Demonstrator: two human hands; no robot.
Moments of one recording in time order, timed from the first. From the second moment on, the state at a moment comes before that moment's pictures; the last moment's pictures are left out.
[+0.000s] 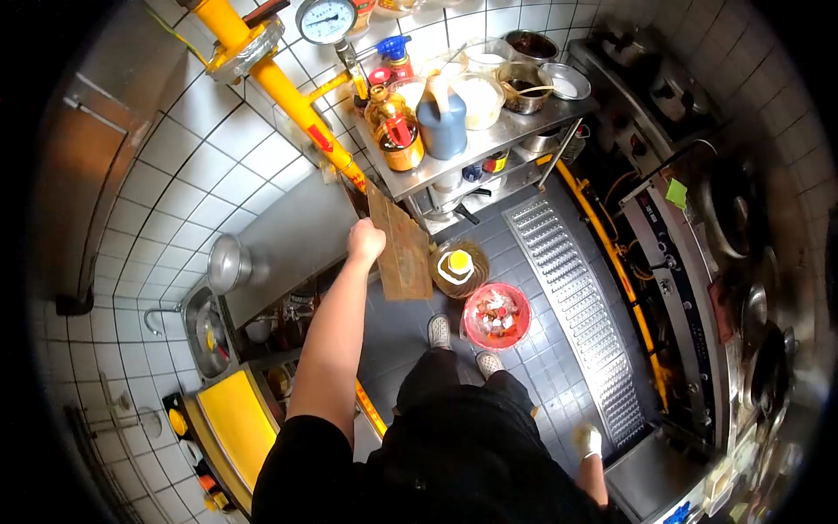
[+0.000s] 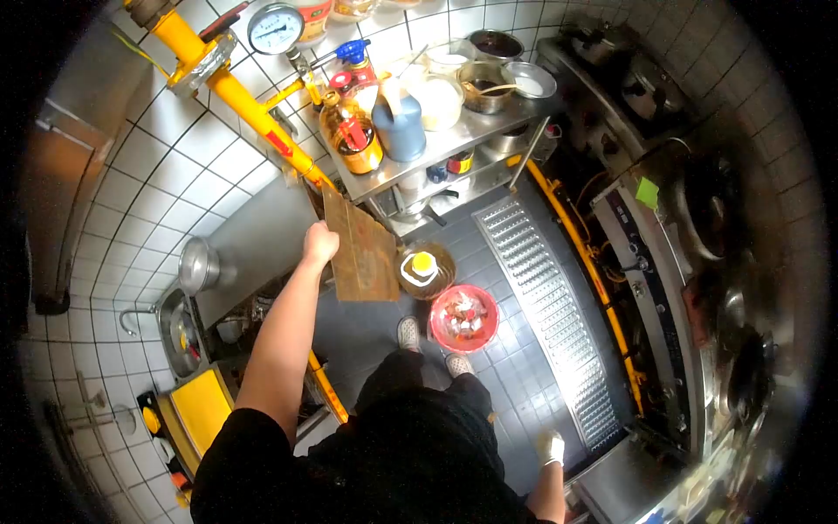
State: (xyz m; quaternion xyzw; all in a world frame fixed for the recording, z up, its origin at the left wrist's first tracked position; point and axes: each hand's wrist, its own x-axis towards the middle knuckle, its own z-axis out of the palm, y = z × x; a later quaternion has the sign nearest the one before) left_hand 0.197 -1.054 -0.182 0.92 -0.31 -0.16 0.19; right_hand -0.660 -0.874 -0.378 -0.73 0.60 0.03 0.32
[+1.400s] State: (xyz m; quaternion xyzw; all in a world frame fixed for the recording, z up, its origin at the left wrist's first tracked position) left_hand 0.381 -1.209 -0.328 0.66 -0.13 -0.55 0.50; right_hand -0.486 -0.626 -0.316 0.04 0.73 -0.34 0.59
